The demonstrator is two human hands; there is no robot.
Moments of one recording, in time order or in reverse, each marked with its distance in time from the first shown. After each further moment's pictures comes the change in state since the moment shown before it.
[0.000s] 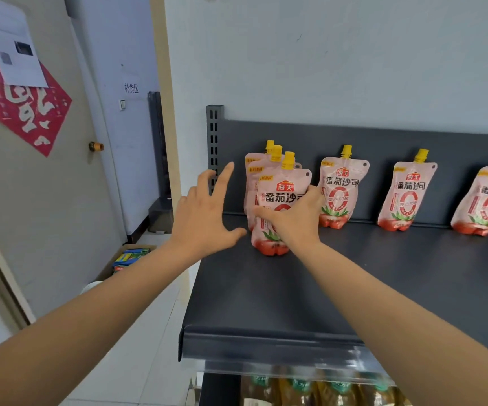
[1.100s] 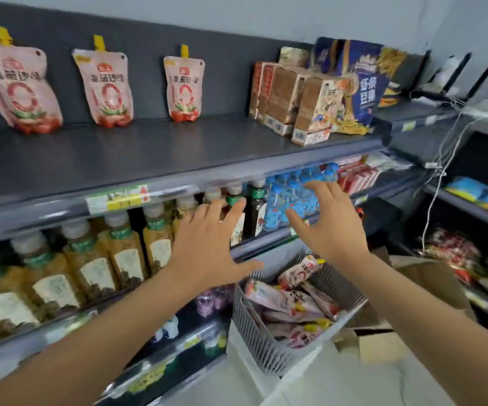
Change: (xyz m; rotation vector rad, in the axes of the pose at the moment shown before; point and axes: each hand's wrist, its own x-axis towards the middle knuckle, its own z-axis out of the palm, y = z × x) left_hand -0.215 0.472 0.033 -0.205 -0.330 0.567; right_hand -0.231 0.164 -0.525 -0.900 0.149 0.090
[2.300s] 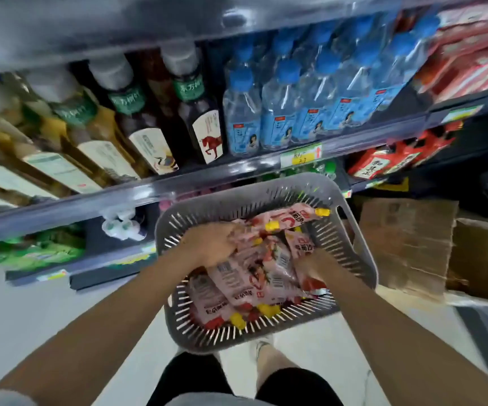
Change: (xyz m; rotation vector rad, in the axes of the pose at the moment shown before) left_hand 0.099 0.120 0.298 -0.449 -0.889 -0.423; right_hand -0.007 0.324 0.260 0.127 -1.284 0.767
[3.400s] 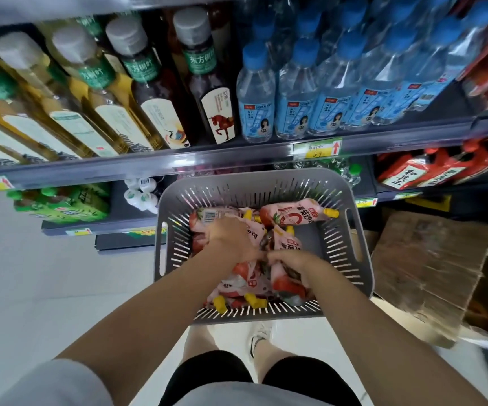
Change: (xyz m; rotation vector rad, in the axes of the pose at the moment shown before) left_hand 0.019 0.057 0.043 0.475 -0.141 -0.479; right_hand -0.004 -0.016 0.017 0.277 -0.327 0.126
